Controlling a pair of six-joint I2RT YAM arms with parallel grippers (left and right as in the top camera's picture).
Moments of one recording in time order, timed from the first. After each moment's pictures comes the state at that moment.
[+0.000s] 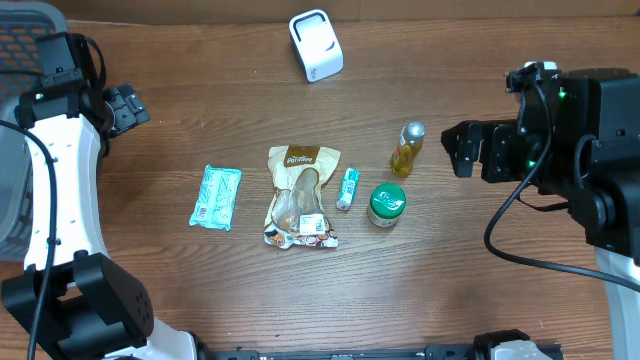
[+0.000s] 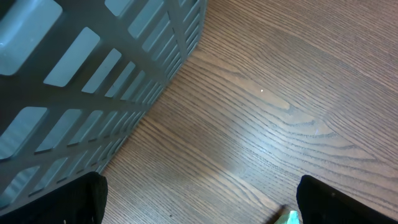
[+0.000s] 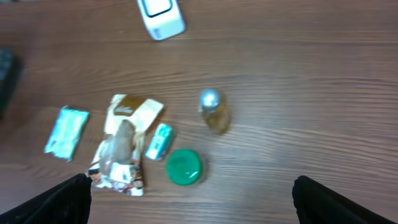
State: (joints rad) left arm 0.27 1.74 1.61 -0.95 -0.20 -0.28; right arm 0.15 1.26 1.71 -1.31 -0.16 0.12
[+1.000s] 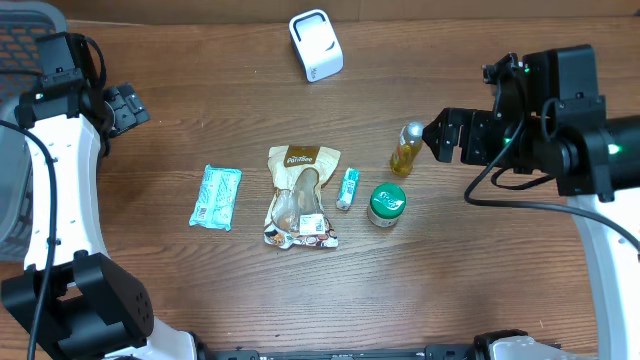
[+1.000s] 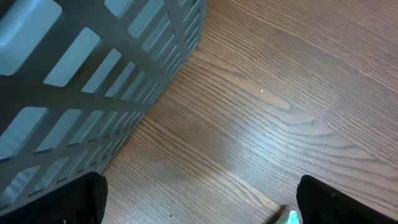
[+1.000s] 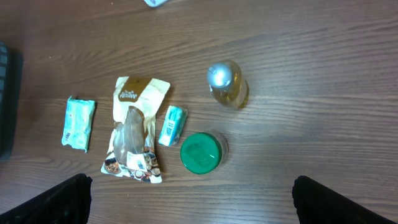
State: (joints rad) left arm 0.27 1.74 1.61 -0.95 -0.20 -0.28; right arm 0.15 1.40 1.71 -1.34 -0.23 0.24
